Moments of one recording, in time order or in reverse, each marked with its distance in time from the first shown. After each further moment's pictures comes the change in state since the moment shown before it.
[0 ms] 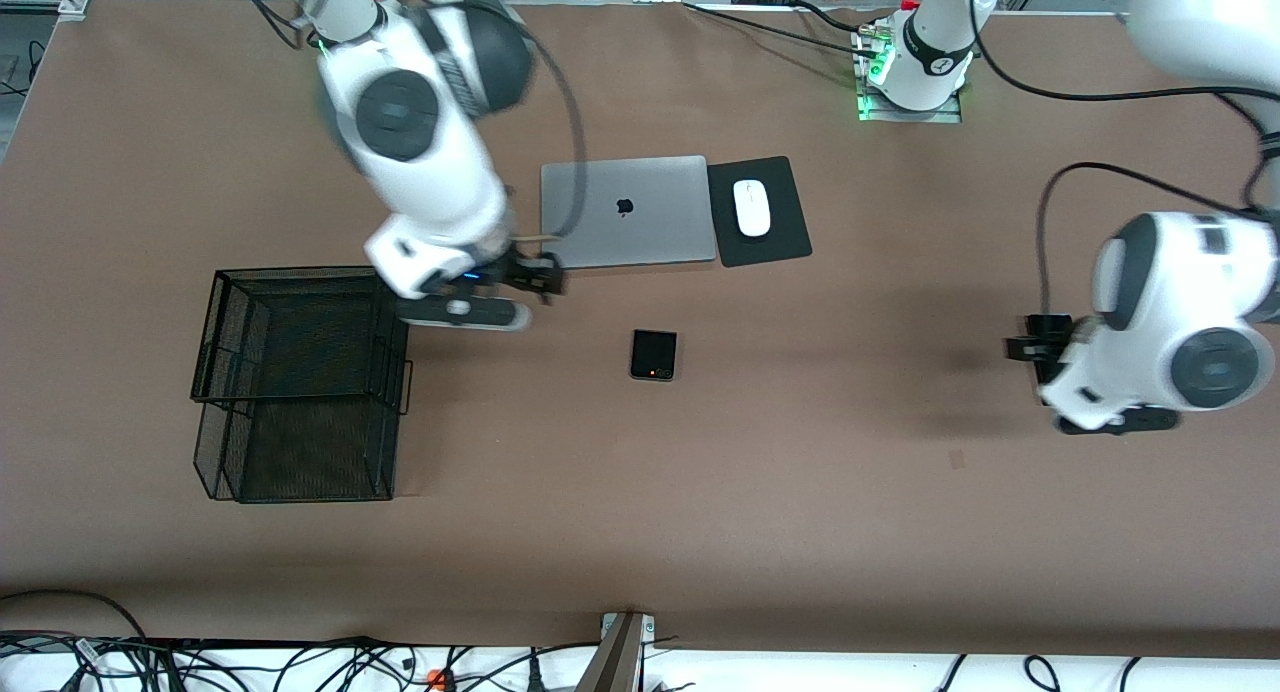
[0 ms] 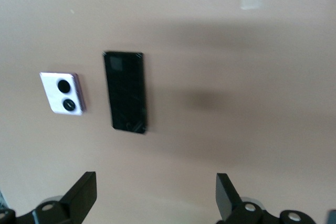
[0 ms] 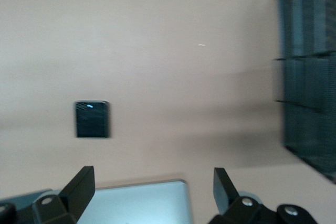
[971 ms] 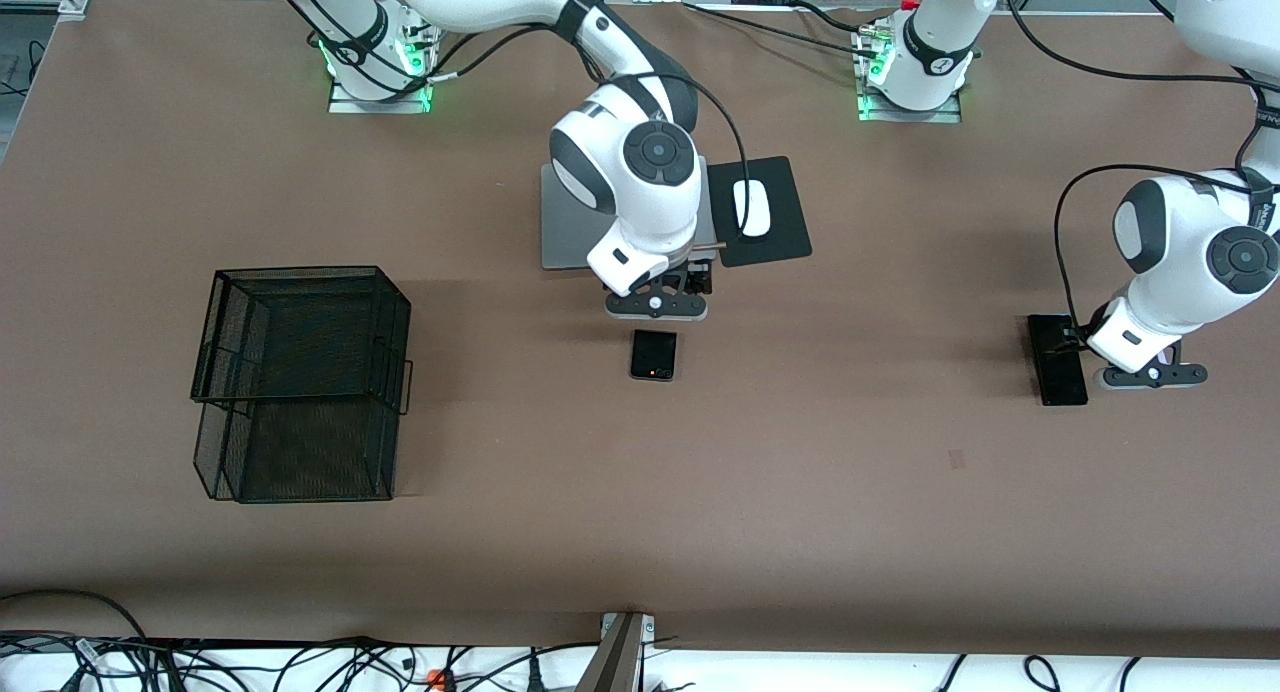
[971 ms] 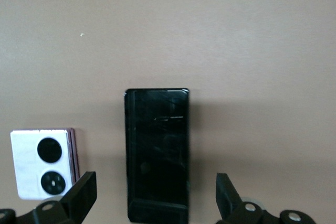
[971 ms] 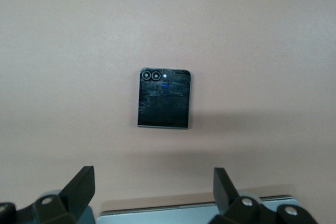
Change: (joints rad) left arm 0.249 -0.114 -0.005 -0.615 0.000 0.879 0.160; right arm 0.219 0.313 -0.010 0.168 -0.031 0.117 0.169
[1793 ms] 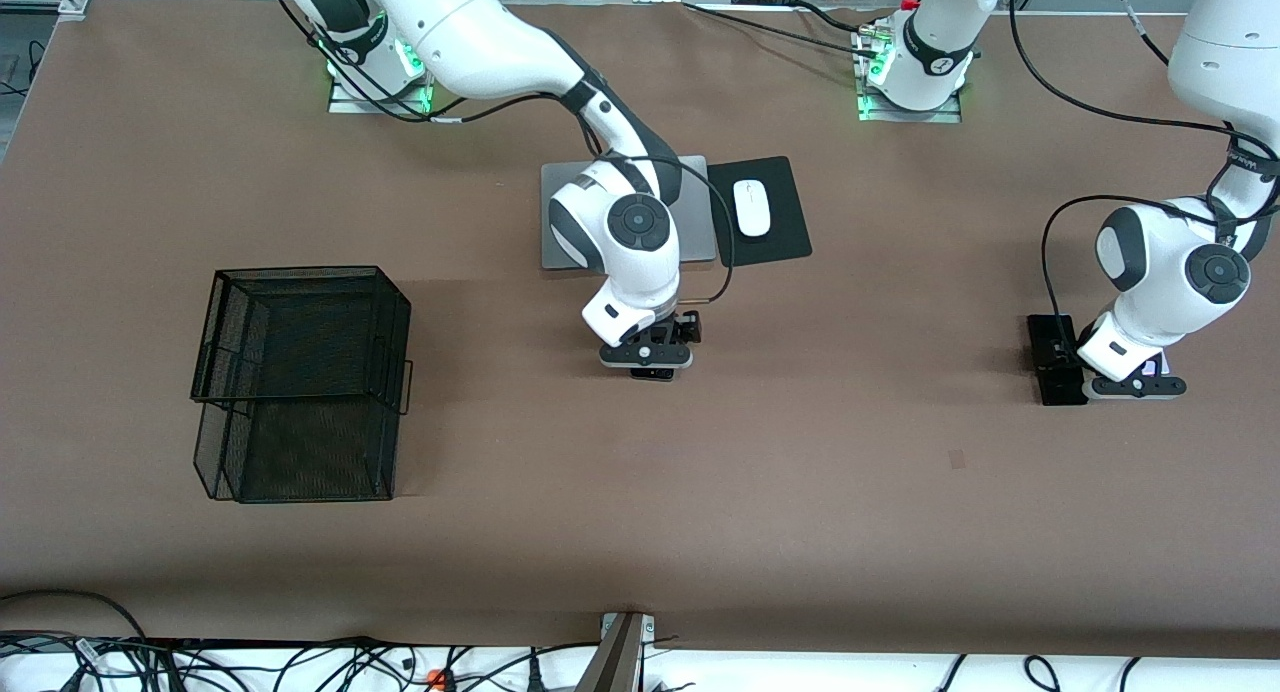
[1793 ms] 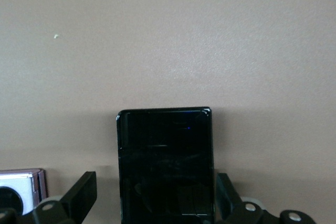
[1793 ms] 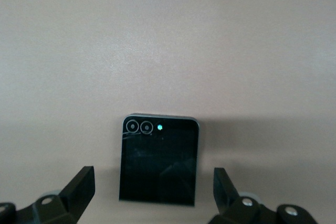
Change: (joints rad) left arm 0.080 0.138 -0.038 0.010 0.000 0.188 0.062; right arm -0.031 0.165 -0.018 0.001 -0.001 0.262 -0.027
